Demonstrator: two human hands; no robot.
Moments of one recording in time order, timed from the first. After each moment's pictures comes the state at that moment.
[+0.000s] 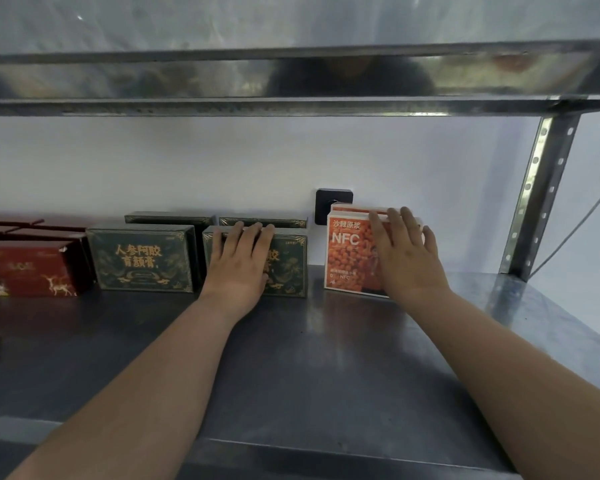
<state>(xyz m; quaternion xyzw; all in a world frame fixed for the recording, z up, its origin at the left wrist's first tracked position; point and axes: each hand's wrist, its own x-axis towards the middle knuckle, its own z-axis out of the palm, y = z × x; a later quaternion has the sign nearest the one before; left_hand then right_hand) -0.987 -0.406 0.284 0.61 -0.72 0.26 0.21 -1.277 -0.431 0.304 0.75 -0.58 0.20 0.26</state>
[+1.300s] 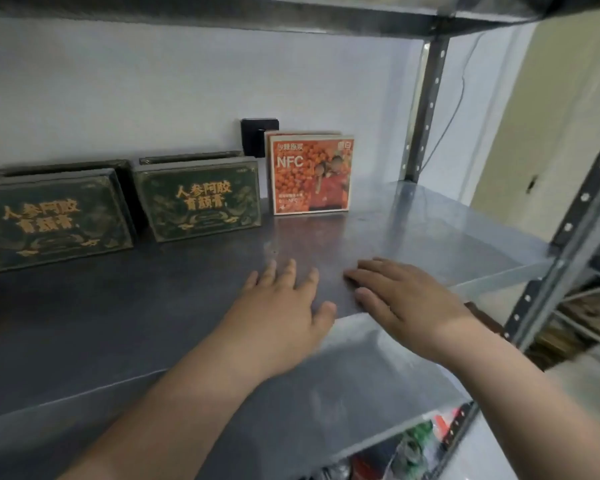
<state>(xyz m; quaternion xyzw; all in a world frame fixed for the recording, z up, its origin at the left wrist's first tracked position) -1.040 -0.241 0.257 0.47 -0.88 0.00 0.00 -1.249 -0.192 0.239 0.76 -0.63 0.17 0.06</state>
